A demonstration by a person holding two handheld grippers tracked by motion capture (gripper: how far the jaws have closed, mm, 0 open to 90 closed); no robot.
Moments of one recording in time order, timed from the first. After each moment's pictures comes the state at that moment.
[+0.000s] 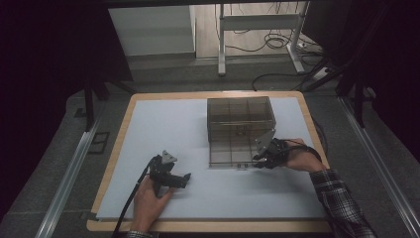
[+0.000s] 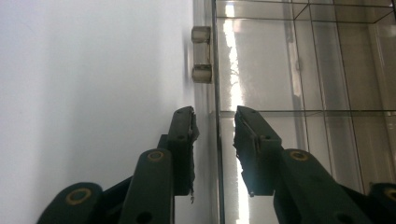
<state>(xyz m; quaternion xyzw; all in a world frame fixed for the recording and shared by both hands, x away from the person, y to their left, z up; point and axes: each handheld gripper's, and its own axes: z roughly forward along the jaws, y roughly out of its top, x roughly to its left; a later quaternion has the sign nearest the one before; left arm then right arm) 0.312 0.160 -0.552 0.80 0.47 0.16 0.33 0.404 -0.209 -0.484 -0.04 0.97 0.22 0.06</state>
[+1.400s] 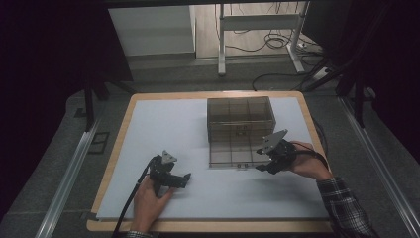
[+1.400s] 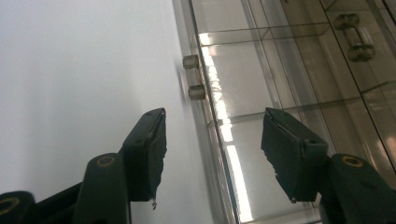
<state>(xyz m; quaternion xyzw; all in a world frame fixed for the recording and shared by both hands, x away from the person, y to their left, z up) 0.312 0.159 -0.553 0.80 0.47 0.16 0.34 0.383 -0.223 -0.467 0.03 0.96 0.27 0.10</state>
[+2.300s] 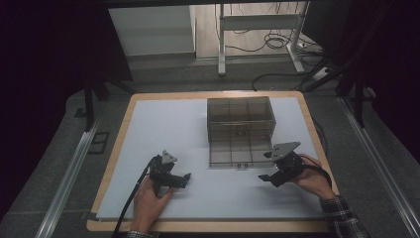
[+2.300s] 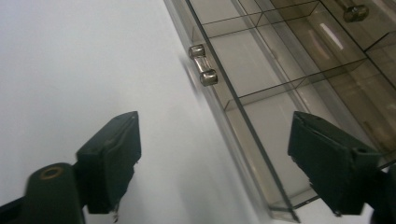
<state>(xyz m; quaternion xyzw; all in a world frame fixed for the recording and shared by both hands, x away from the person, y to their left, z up) 0.312 0.160 -0.552 0.80 0.47 0.16 0.33 0.355 -0.244 -0.487 0.11 0.93 0.33 0.12</state>
